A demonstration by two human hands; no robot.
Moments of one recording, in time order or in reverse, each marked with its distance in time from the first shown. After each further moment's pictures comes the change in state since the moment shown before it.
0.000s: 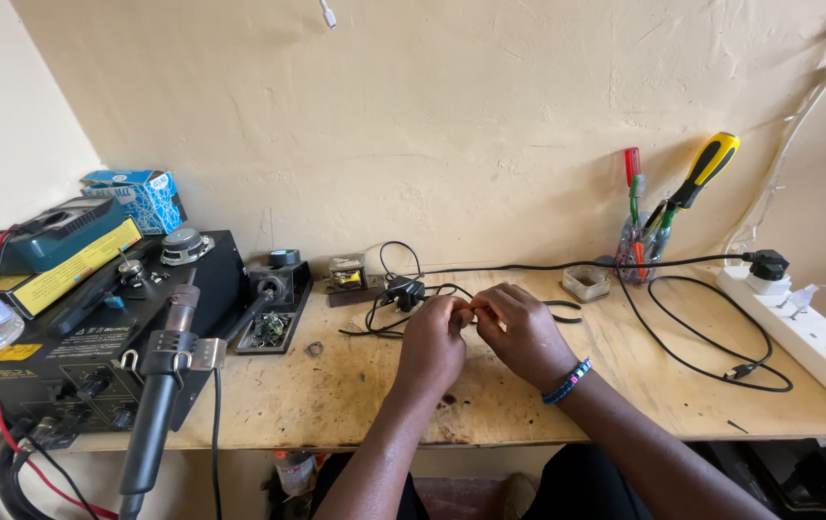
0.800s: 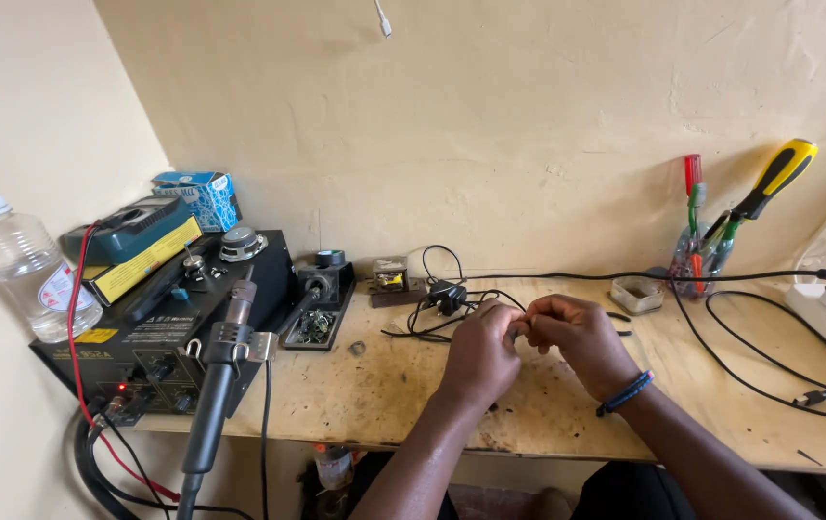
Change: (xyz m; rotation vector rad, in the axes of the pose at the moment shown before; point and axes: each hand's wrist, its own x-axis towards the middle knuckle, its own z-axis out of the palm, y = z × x) left_hand -0.001 -0.021 0.021 0.097 0.083 0.294; right_hand 0.007 -0.023 -0.016 0.618 -0.086 0.767
